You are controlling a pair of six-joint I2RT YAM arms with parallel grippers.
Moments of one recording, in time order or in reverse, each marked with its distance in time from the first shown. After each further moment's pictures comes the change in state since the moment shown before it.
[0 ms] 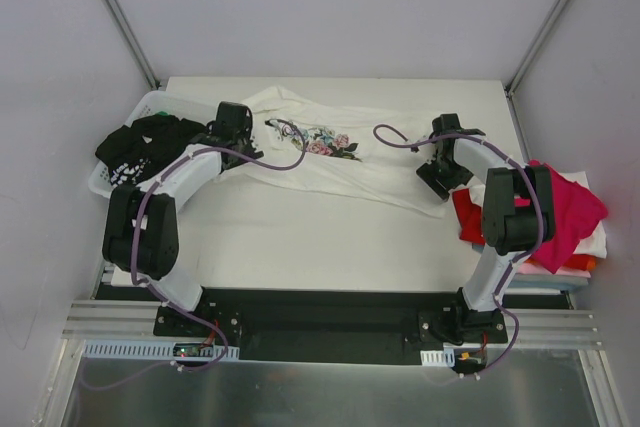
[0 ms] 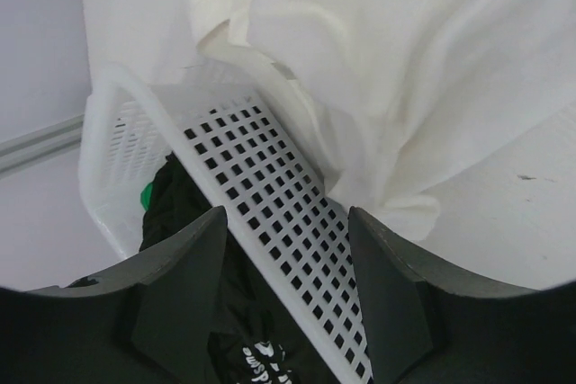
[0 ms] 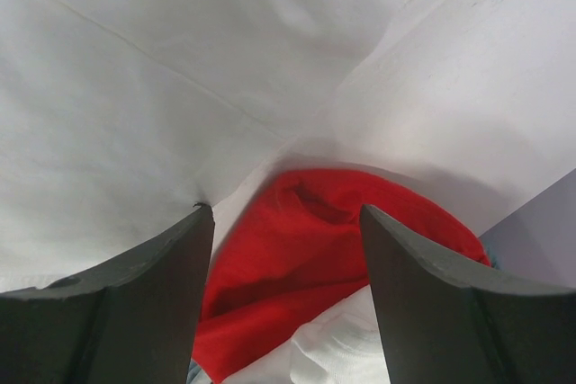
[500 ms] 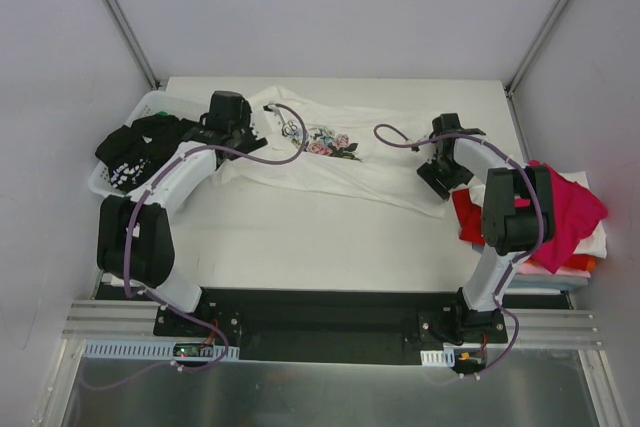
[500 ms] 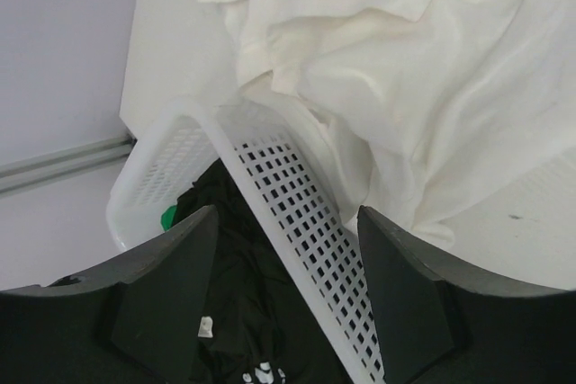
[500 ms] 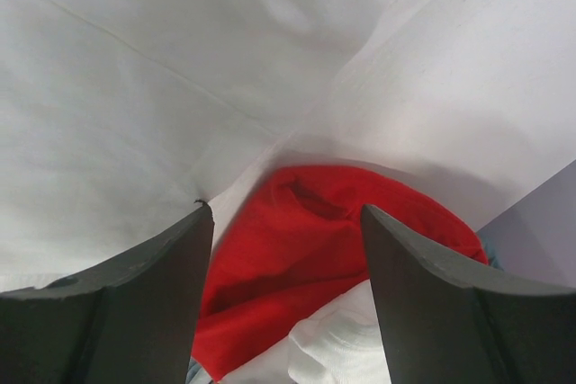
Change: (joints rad) left arm 0.000 -0.080 0.049 0.000 0.087 -0.066; right arm 0.000 -0.001 0.003 0.000 0.016 0.006
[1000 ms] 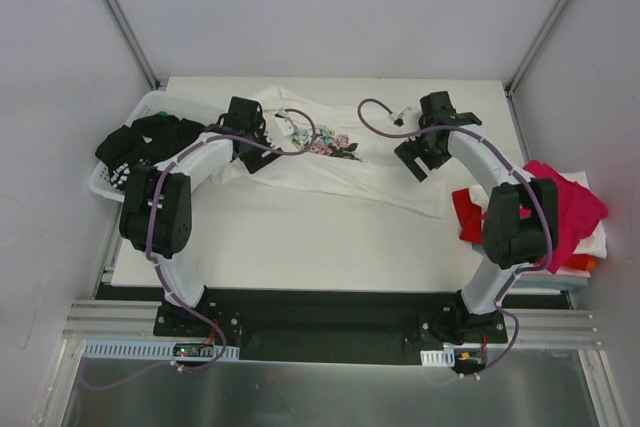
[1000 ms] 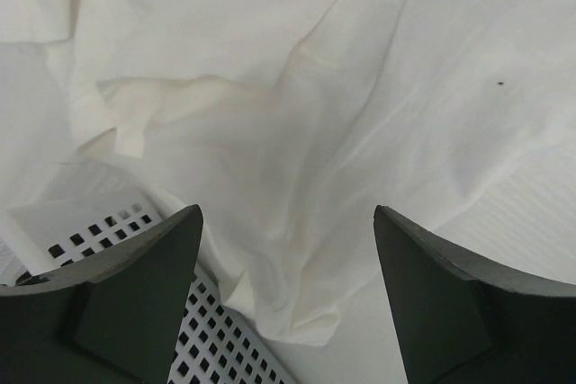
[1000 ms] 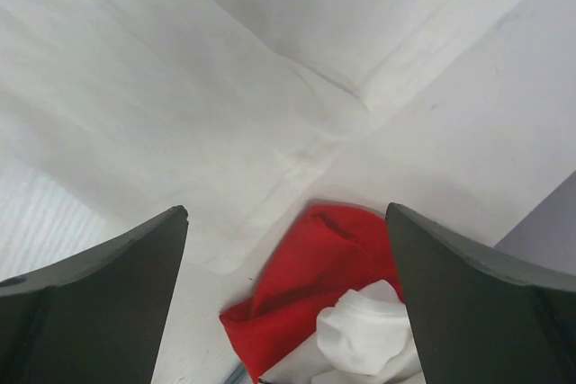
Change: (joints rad) left arm -0.016 0.225 0.075 -0.043 0.159 -0.183; right arm 0.106 -0.092 0.144 -0.047 -0.134 0.087
